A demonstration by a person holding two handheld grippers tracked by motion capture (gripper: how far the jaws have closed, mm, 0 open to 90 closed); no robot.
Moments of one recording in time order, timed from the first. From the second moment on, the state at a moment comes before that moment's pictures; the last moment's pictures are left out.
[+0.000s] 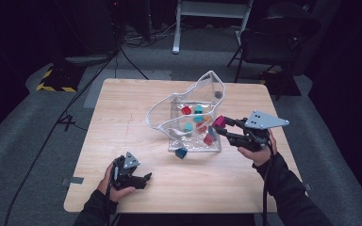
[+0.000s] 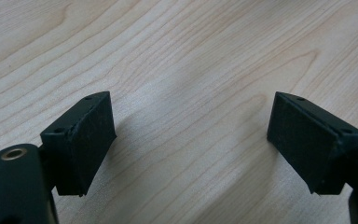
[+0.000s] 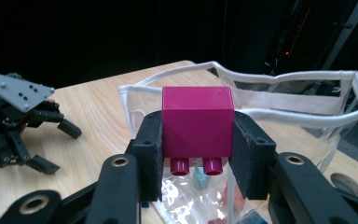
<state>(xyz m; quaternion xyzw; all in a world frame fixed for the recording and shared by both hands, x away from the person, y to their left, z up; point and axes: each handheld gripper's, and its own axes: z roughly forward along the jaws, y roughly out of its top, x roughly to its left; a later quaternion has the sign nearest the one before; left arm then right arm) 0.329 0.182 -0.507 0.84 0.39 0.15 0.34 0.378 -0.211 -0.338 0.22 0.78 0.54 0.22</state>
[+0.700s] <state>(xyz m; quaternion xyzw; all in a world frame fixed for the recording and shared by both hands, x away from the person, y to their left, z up) 0.329 0.182 -0.507 0.84 0.39 0.15 0.34 0.405 -0.196 -0.314 0.22 0.78 0.54 0.24</state>
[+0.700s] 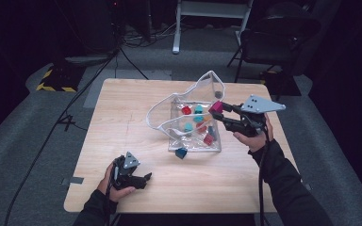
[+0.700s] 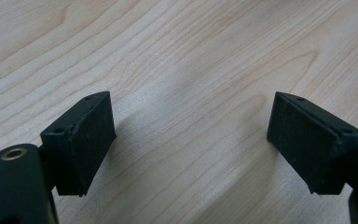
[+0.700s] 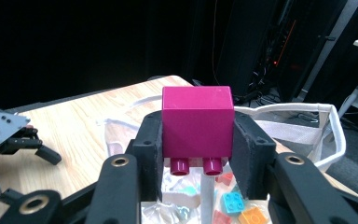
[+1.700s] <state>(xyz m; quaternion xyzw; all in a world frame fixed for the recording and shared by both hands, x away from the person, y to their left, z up) 0.329 0.182 -0.507 0.84 0.39 0.15 0.34 0.452 -0.159 -0.316 0.25 0.79 0.50 0.24</state>
